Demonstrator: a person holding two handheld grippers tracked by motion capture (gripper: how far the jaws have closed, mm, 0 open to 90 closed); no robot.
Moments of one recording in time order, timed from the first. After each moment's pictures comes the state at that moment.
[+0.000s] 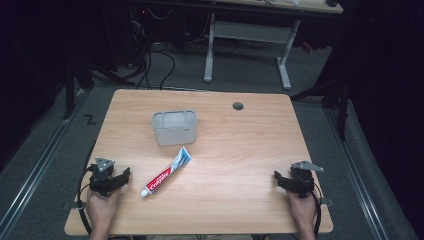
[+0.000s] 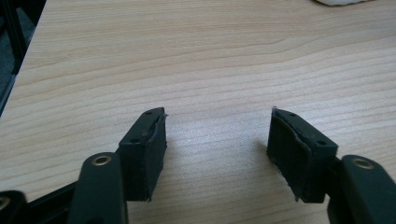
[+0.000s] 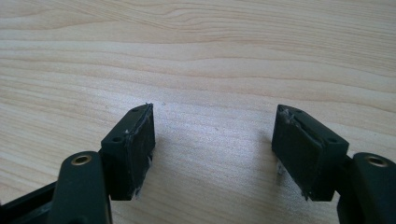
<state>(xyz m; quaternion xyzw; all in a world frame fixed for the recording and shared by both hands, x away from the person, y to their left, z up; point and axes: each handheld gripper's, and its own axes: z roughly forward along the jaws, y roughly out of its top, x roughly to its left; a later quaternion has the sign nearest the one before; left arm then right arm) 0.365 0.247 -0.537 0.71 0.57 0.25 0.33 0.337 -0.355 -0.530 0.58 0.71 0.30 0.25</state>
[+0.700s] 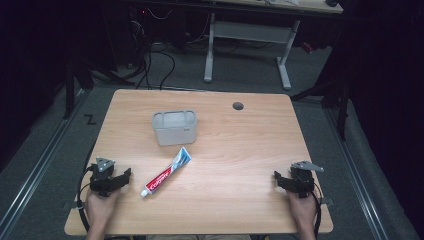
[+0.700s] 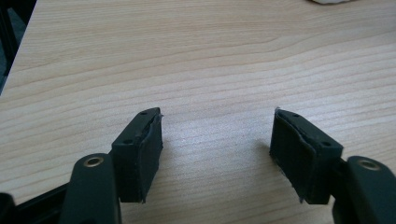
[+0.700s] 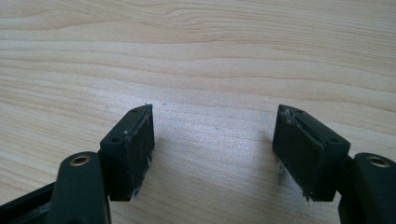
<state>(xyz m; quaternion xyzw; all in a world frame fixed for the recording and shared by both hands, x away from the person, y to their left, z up) 0.365 0.247 -0.537 0.72 0.56 0.24 0.33 0.337 -0.355 -0.530 0.58 0.71 0.30 0.25</state>
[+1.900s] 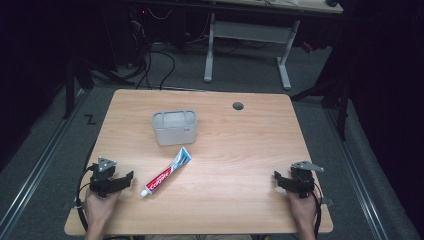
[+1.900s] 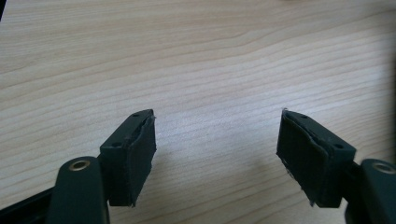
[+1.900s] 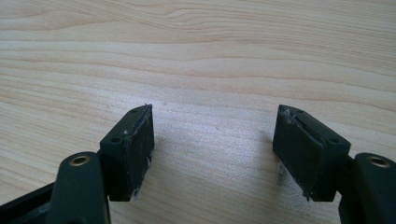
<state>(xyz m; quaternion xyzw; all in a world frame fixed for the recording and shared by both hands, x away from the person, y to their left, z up) 0.359 0.244 -0.524 0.74 0.54 0.21 0.34 0.337 -0.355 -0.530 0.58 0.71 0.30 0.25</state>
